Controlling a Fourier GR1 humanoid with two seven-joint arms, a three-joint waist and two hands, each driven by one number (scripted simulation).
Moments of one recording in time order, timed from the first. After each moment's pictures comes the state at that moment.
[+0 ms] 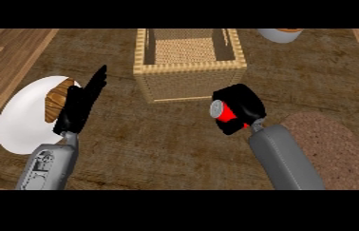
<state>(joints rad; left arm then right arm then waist) -0.27 0.20 -0.01 -1.39 -0.12 -0.05 0.23 -0.47 -0.12 0.23 -1.09 1.04 0.05 -0.13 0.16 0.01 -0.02</state>
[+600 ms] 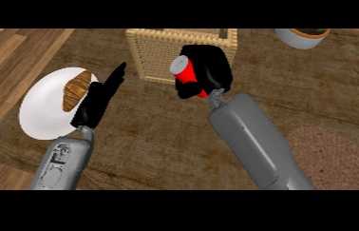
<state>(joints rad) -0.33 0.15 -0.07 -1.36 -0.13 -0.07 0.24 -0.79 -0.01 0.32 -1.14 0.85 -0.11 0.45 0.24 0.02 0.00</state>
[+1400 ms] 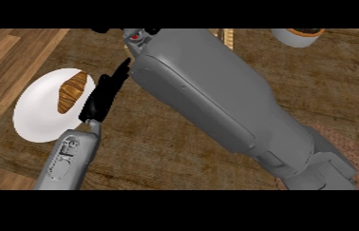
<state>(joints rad) -0.38 0.13 -0.07 -1.31 -0.15 -0.05 0.25 -1.46 0.00 0.38 -0.98 0.70 -0.31 1.02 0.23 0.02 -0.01</state>
